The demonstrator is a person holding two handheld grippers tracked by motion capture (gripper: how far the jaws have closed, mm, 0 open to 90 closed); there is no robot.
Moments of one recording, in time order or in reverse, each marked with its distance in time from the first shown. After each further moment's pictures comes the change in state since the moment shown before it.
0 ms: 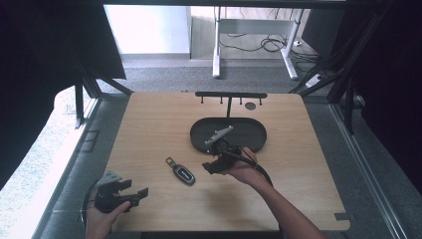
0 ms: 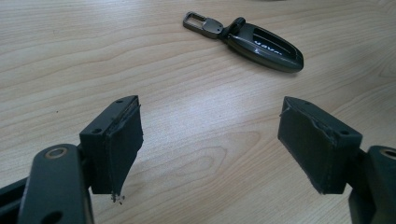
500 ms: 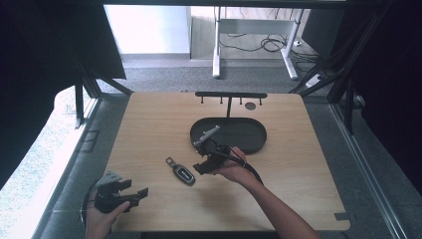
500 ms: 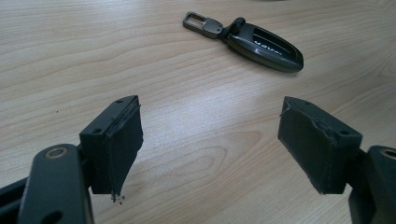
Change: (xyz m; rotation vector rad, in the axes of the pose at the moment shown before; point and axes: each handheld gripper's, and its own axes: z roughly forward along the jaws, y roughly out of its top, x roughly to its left) left arm 0.000 0.000 0.000 0.000 -0.002 -0.001; right arm 0.013 0.017 0.022 0.033 0.033 -0.024
